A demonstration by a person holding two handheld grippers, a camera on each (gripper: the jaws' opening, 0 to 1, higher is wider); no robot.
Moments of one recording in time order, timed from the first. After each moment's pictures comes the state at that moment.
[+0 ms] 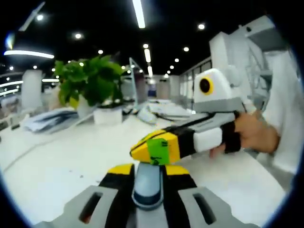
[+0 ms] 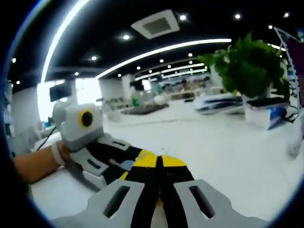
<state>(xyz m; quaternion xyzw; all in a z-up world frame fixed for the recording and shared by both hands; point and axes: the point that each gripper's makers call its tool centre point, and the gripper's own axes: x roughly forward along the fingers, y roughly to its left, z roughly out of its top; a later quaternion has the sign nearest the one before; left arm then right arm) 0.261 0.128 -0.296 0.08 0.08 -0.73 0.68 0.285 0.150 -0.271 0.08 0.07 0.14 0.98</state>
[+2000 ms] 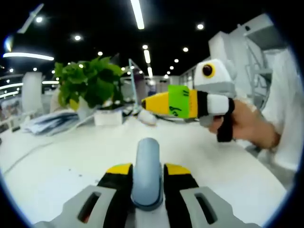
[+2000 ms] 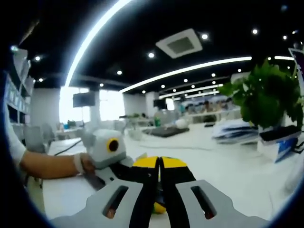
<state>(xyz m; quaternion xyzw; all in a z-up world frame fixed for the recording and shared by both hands) 0.259 0.128 -0.294 0.09 0.07 -0.73 0.68 0.259 0.153 -0.221 0.06 -0.01 0.20 0.98</state>
